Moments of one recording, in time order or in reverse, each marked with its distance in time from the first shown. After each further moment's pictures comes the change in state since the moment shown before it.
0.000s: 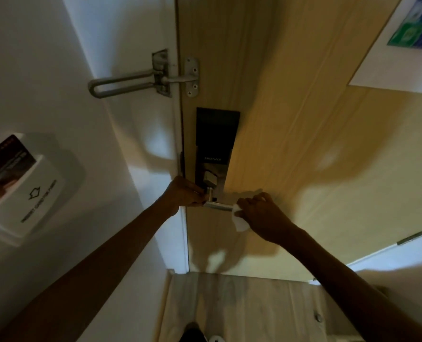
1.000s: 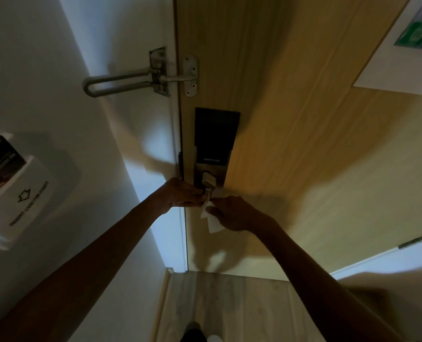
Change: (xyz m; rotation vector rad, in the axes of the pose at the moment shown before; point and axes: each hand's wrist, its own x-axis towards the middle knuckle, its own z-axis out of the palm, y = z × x) left_hand 0.007 -0.007 -0.023 -0.085 -0.211 0.053; right_hand 0.058 -0.037 -0.023 0.482 -0.381 0.153
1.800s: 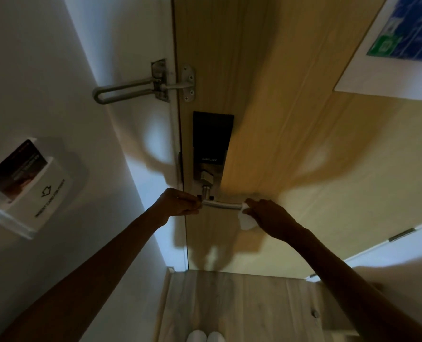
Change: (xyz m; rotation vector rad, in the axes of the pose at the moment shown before) left_hand -0.031 -0.011 0.021 -0.076 0.195 -0.091; right_hand -0.065 0.073 0.014 -0.163 0.235 0.053
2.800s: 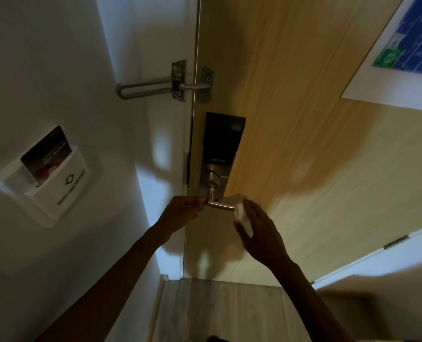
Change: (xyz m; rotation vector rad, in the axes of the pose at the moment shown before) left_hand 0.000 -0.036 -0.003 0.113 -0.043 0.225; right_hand -0.019 -0.058 0.038 0.271 0.457 0.093
